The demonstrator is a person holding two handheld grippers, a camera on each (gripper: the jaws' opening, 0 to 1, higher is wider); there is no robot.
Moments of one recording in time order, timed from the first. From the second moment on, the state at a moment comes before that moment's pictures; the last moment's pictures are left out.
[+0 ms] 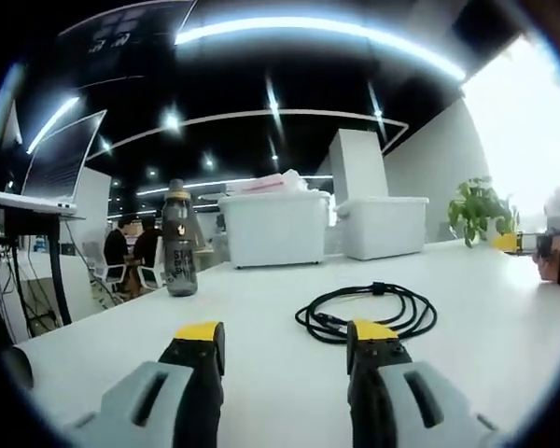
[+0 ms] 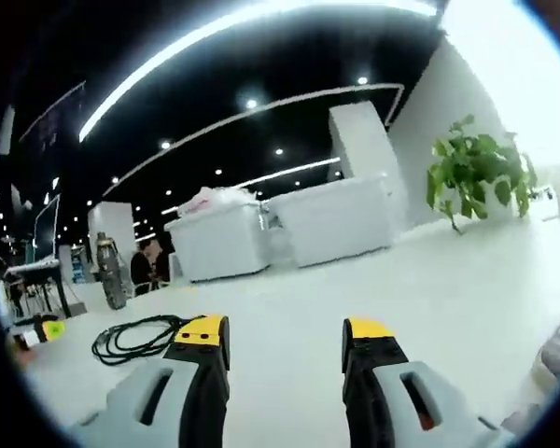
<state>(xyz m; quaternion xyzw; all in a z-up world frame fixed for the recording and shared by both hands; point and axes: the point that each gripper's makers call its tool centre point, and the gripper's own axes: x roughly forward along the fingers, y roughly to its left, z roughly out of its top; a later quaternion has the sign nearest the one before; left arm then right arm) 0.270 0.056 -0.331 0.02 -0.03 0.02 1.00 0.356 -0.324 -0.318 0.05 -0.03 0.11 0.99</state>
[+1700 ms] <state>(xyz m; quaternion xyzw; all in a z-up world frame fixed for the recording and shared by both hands) 0.248 0.065 -0.340 -0.03 -0.01 0.01 1.00 0.393 -0.307 -0.322 0.07 0.00 0.20 0.98</state>
